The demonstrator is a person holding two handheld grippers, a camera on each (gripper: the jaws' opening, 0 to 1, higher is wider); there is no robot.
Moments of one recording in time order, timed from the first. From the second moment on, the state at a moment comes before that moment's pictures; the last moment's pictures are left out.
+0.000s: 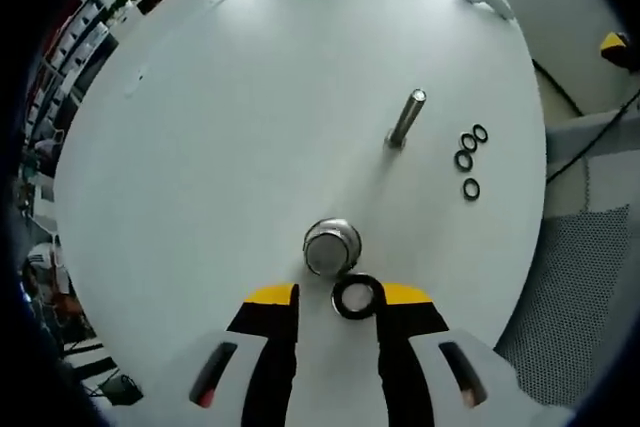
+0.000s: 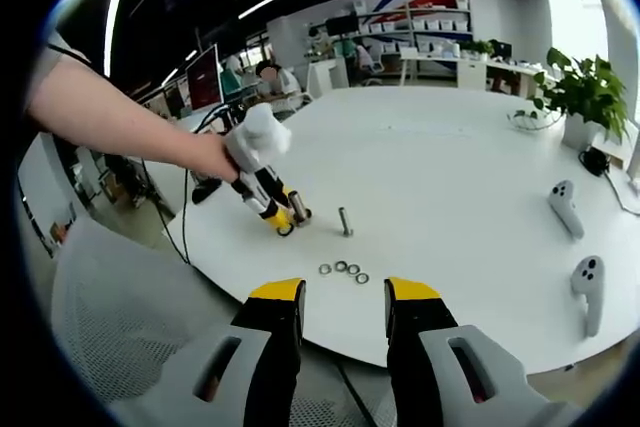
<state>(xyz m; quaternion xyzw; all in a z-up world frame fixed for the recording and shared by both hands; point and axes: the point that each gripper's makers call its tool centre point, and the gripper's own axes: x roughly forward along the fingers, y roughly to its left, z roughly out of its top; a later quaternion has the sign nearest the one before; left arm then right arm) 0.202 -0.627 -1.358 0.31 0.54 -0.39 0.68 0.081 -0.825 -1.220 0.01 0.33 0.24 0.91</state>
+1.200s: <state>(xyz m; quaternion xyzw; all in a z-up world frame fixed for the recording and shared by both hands) 0.178 -0.618 -1.372 0.30 0.56 -0.36 0.68 0.081 -0.827 -1.220 0.00 0.33 0.24 0.91</state>
